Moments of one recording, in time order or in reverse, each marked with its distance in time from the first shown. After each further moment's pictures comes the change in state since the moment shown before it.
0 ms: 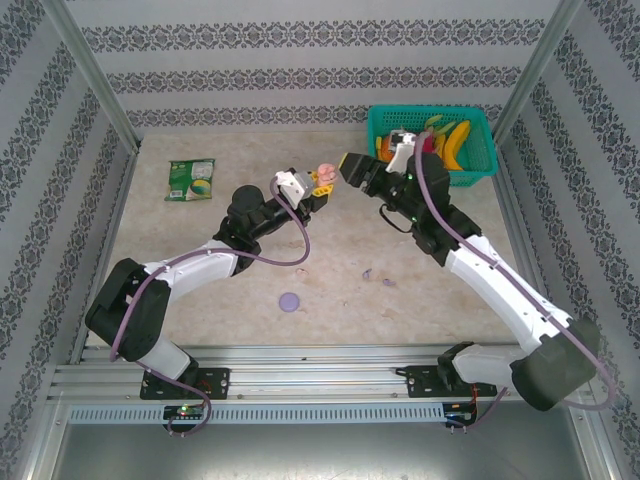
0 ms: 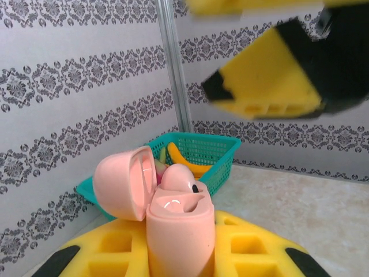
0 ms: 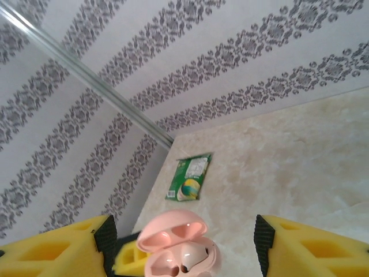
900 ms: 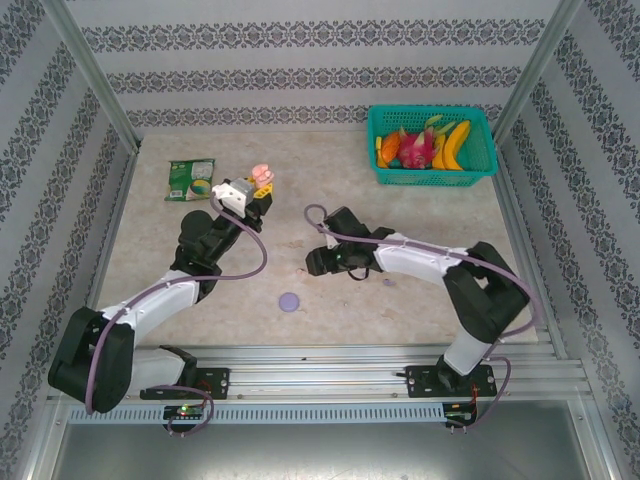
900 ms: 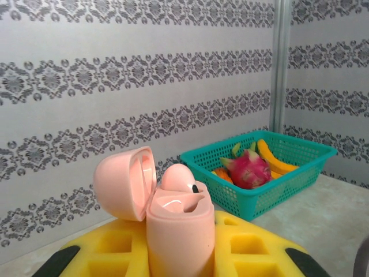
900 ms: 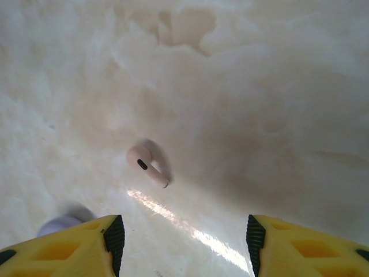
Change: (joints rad) left arm 0.202 -0.327 -0.309 0.043 -0.169 -0.106; right arm 0.240 0.492 -0.099 -0.291 -0.028 -0.322
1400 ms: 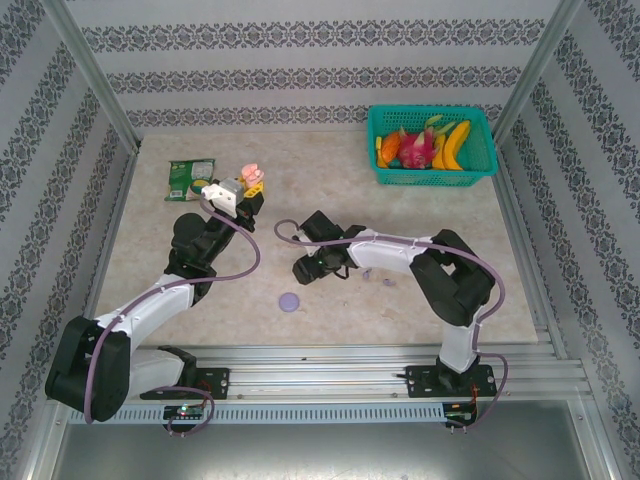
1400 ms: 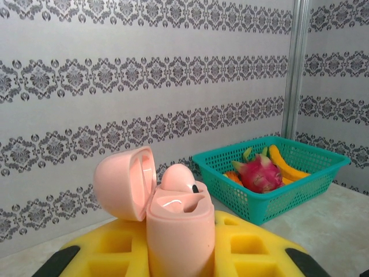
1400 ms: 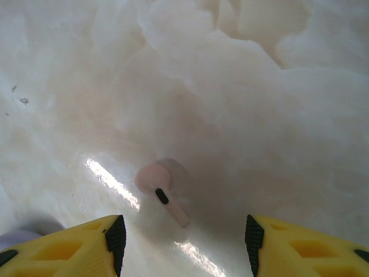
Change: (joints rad) left arm 0.030 -0.034 -0.023 -0.010 -0.014 -0.034; right arm 0.075 0.172 0.155 -0.077 0.055 -0.192
